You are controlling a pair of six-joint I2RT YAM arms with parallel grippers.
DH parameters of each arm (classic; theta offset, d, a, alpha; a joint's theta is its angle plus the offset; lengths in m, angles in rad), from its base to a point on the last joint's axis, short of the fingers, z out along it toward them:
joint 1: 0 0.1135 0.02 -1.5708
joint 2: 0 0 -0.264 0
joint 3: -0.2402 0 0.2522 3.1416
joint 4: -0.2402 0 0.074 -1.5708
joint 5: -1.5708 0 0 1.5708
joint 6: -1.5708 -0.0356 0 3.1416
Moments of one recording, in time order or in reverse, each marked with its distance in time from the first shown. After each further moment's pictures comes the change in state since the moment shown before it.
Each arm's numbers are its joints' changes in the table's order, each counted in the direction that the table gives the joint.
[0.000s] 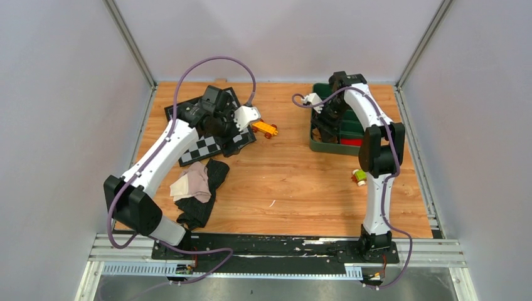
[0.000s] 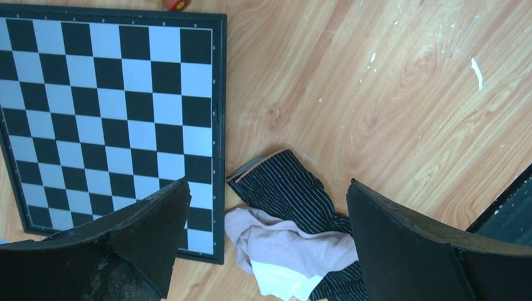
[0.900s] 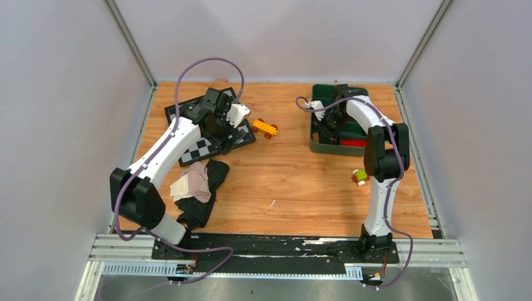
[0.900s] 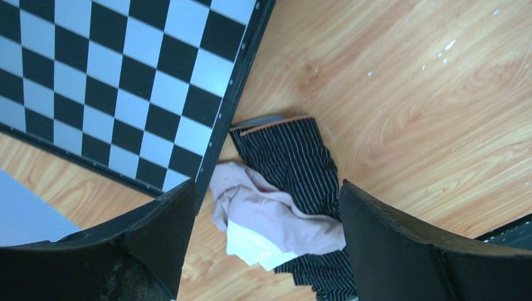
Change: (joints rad) left arm 0.045 0.078 0.017 0.019 0.183 0.249; right arm -0.013 -0.092 0.284 0.245 0.109 -0.201
